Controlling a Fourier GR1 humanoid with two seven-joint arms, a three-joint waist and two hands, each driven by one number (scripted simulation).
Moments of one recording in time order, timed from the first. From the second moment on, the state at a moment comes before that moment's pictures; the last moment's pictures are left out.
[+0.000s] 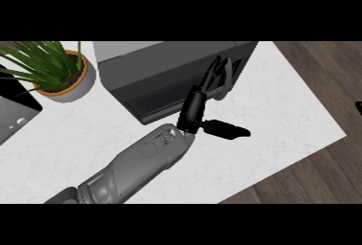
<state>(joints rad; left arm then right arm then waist) -0.91 0.01 -0.83 -0.82 0.67 0.67 -0.57 0.04 -0.47 -0.20 -1.72 -0.63 0.61 -0.39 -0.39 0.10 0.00</state>
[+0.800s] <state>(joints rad) -0.92 0.01 -0.86 -0.79 0.75 0.68 -0.67 0.00 -0.52 -0.22 -1.70 -0.70 0.62 -0.33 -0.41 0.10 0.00</state>
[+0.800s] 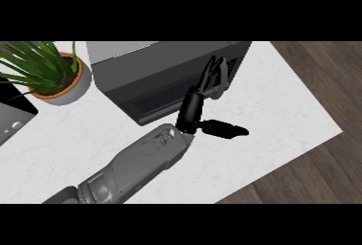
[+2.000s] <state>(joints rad) -0.94 0.04 -0.89 -0.75 0.84 0.67 -0.74 -0.04 -0.57 -0.21 -1.70 -0.79 0.65 -0.28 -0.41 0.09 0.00</state>
